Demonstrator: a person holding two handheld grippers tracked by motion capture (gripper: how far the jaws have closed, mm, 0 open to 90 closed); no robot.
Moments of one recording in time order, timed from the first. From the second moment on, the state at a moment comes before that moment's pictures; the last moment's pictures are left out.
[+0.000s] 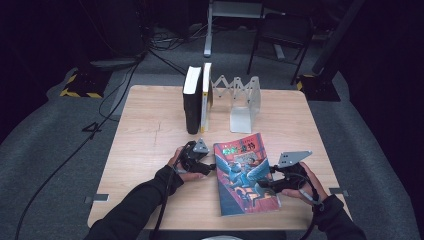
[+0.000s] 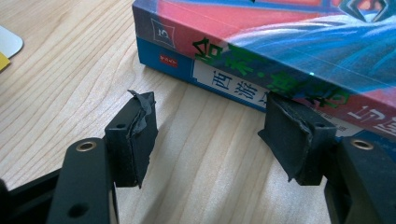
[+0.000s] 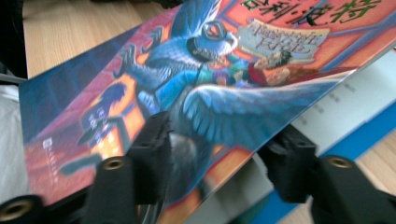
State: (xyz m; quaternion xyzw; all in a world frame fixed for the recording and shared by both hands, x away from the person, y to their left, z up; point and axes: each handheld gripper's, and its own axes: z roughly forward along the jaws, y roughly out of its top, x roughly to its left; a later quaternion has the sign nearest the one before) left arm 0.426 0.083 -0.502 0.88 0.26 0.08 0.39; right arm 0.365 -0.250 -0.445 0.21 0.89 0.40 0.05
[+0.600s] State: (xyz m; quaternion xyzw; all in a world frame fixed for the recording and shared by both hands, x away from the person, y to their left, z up) left arm 0.448 0.091 -0.492 0.87 0.25 0.07 0.42; right arm 0.378 -0.240 -0.439 0.20 0.87 0.44 0.06
